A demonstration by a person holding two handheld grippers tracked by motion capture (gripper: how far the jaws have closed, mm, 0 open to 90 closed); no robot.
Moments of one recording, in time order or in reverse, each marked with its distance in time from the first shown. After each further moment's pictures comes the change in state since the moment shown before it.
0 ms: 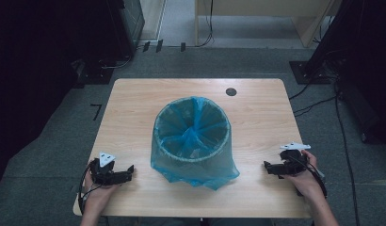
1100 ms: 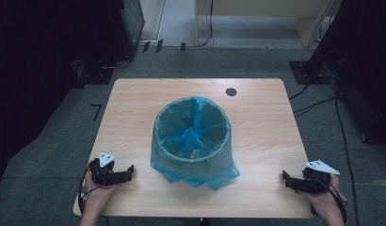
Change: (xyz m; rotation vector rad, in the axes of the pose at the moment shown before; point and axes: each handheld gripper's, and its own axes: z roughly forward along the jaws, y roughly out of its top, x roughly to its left) left arm 0.000 0.000 0.000 0.000 0.000 0.000; right arm -0.029 -0.064 -0.031 -0.164 -0.097 0.115
